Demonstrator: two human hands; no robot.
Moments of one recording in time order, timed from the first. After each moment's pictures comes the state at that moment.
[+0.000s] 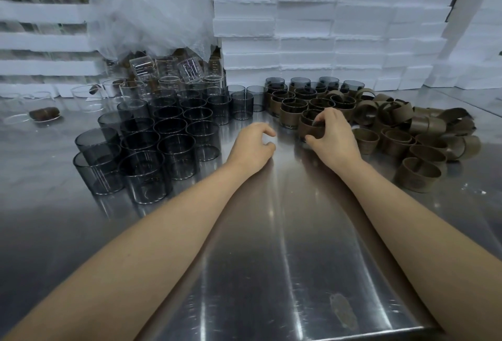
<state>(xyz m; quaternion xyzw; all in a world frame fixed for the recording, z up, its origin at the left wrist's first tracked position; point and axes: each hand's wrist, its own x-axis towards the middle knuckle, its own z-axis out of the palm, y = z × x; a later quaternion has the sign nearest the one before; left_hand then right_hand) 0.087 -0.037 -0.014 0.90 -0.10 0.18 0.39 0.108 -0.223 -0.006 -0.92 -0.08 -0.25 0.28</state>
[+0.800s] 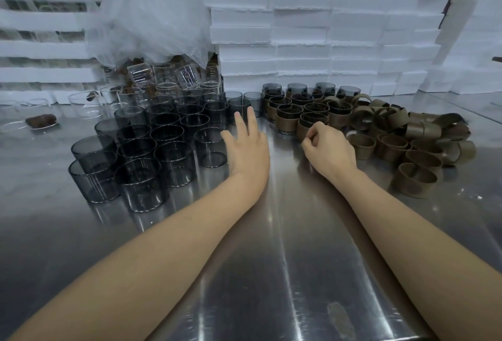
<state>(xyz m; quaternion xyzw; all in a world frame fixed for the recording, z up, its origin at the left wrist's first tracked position) 0.071 -0.059 -0.004 0.97 0.02 0.19 -0.12 0.101 -0.216 -0.005 -0.95 -0.03 -0.22 0.23</state>
